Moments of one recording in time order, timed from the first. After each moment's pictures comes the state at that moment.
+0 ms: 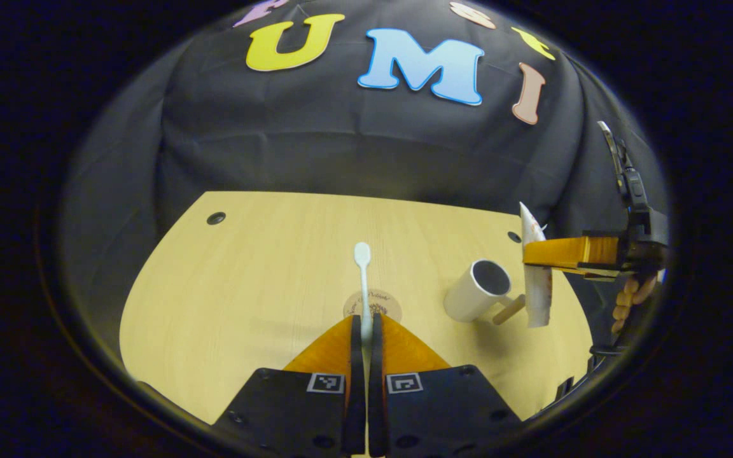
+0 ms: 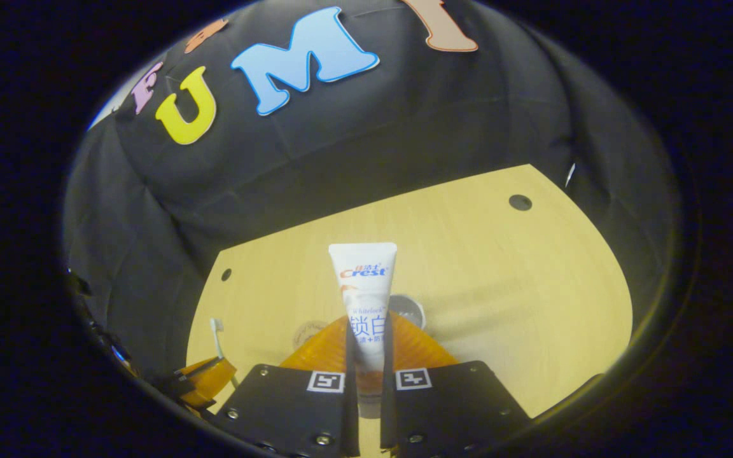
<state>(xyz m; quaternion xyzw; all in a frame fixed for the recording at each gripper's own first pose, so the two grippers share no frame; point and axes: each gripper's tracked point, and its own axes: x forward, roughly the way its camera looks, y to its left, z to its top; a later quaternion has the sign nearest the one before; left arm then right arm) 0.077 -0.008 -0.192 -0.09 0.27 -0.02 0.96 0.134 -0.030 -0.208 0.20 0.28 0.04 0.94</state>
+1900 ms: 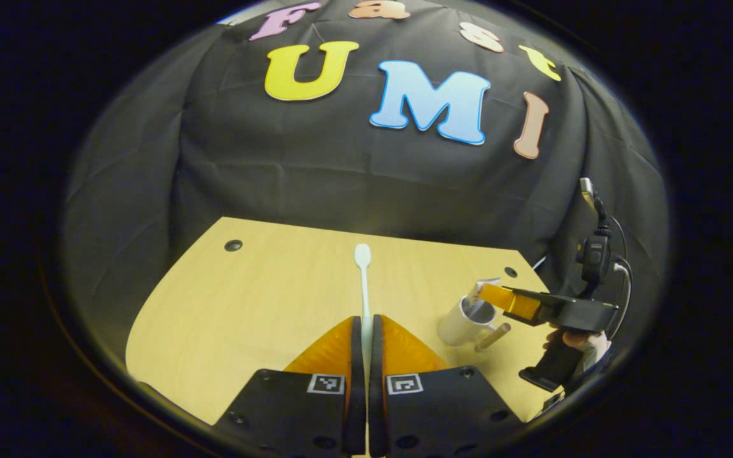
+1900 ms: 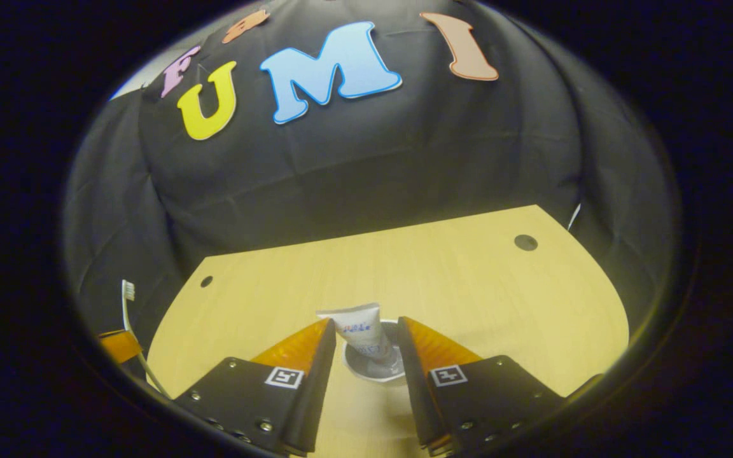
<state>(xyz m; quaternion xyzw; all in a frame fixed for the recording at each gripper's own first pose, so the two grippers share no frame) 0.061 -0.001 -0.130 -0.10 0.19 -0.01 0.98 0.154 -0.031 -0.219 0.14 0.19 0.03 0.97</state>
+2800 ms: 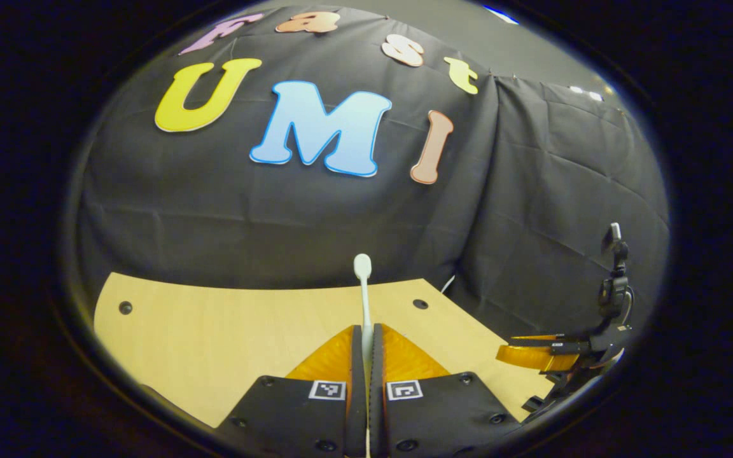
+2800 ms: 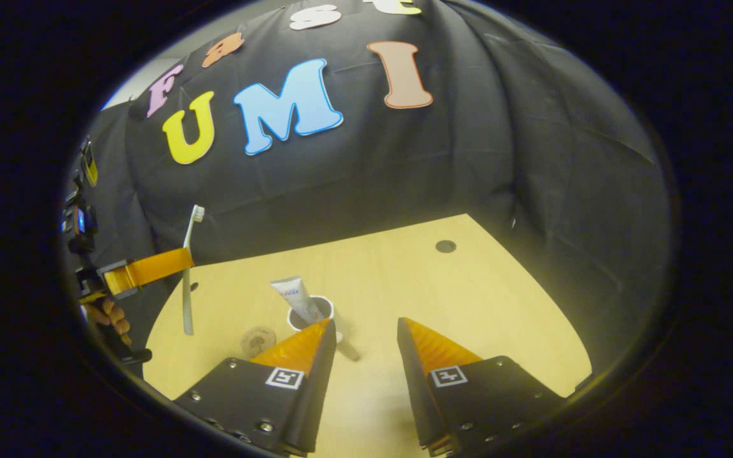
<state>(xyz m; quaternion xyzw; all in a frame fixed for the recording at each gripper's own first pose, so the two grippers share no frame) 0.155 -0.127 -0.069 -0.10 0.10 -0.26 0.96 0.025 -0.133 -0.216 0.15 0.18 -0.05 0.97</state>
